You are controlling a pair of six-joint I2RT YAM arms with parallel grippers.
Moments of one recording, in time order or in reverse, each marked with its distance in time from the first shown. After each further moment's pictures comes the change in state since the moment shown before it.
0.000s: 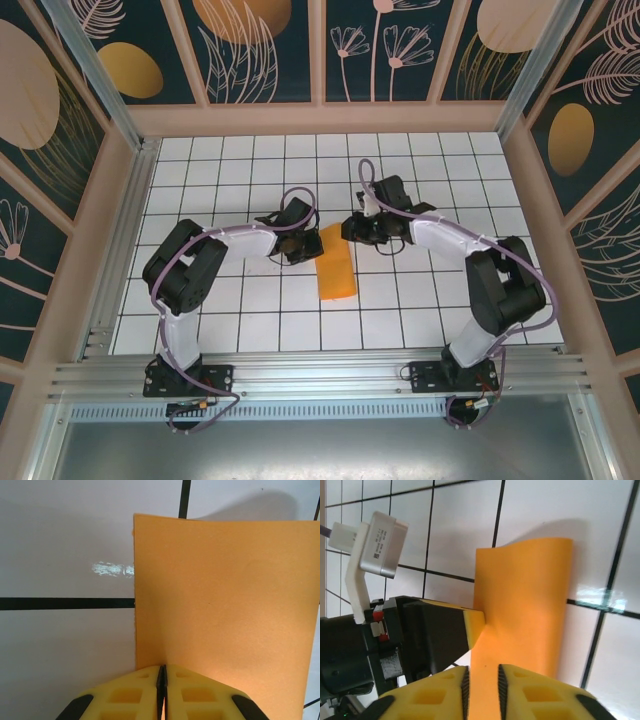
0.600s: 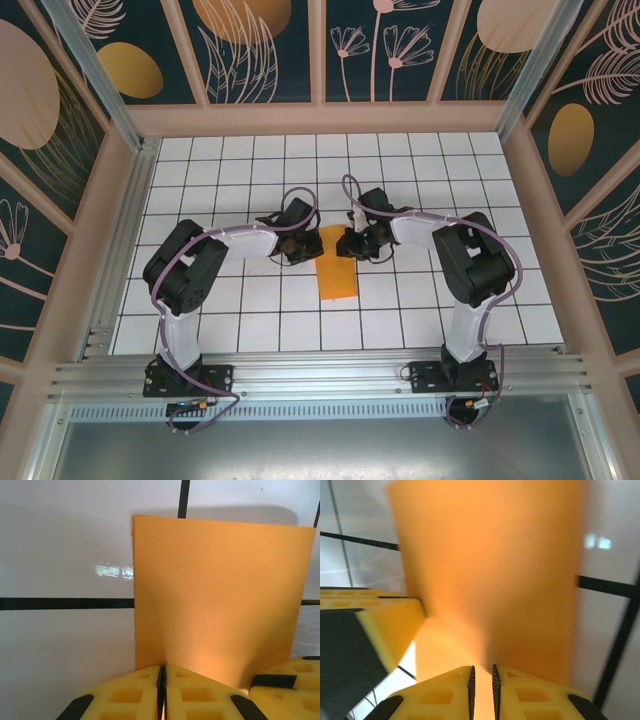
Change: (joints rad) left arm -0.006 0.003 0.004 -0.007 -0.019 0.005; right arm 0.006 0.218 0.015 -0.006 -0.039 0.003
